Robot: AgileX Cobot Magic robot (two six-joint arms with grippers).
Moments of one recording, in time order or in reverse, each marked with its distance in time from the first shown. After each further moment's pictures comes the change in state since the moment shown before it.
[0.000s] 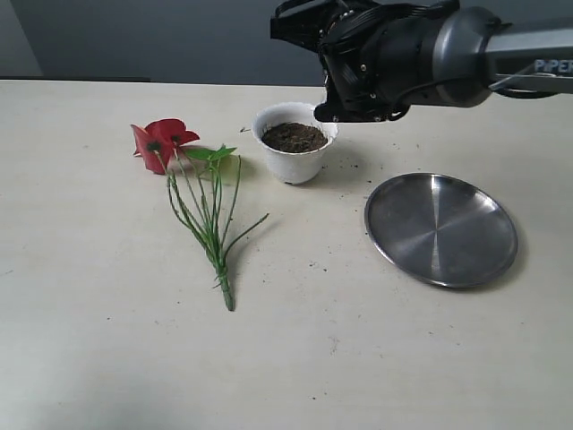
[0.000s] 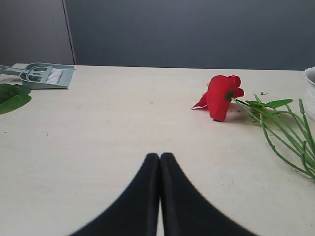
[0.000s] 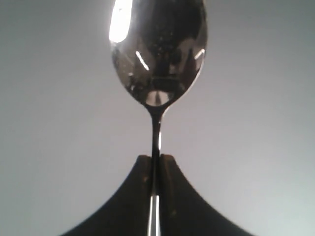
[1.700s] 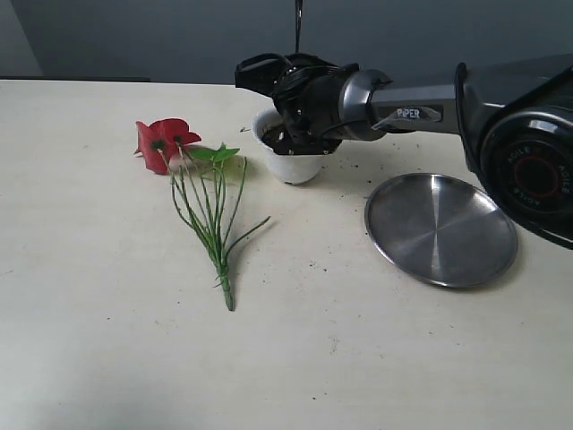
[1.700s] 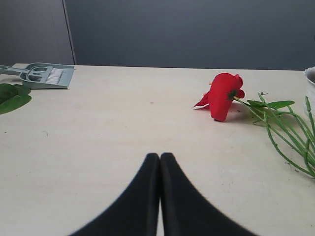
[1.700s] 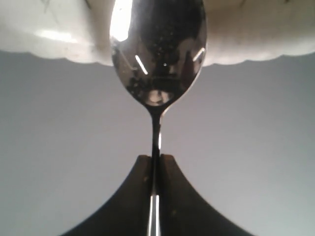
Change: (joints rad) left arm 0.000 0.000 0.000 0.000 0.000 0.000; right arm 0.000 0.343 -0.279 0.002 -0.078 0.044
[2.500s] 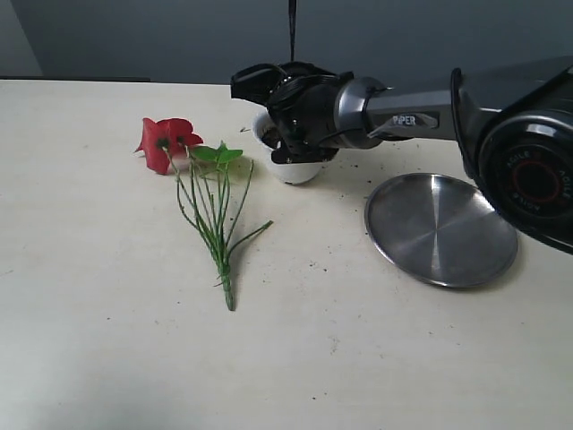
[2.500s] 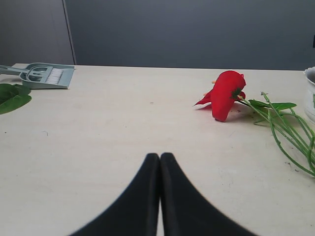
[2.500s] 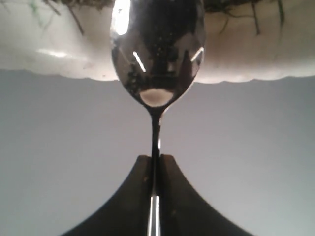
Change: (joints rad) left arm 0.000 0.000 0.000 0.000 0.000 0.000; right arm 0.027 0.000 0.033 -0.011 0.010 0.000
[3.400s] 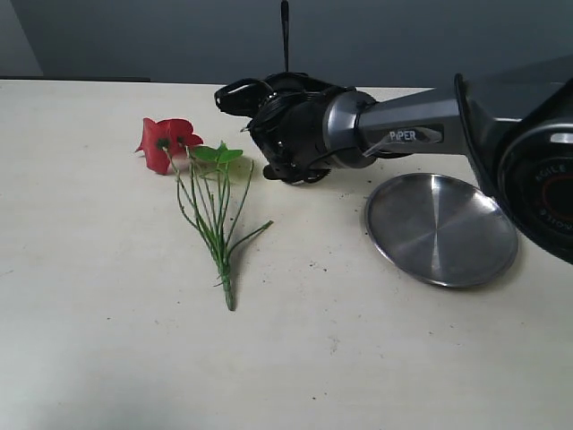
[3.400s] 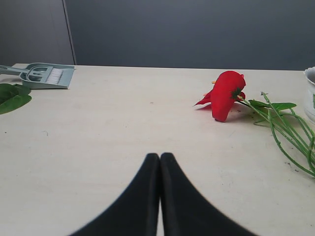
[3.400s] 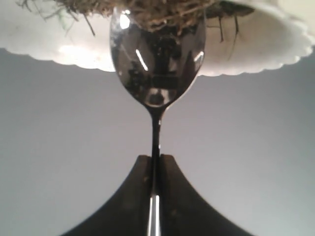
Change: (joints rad) left arm 0.000 0.000 0.000 0.000 0.000 0.000; right arm 0.076 -0.073 0.116 0.004 0.115 0.018
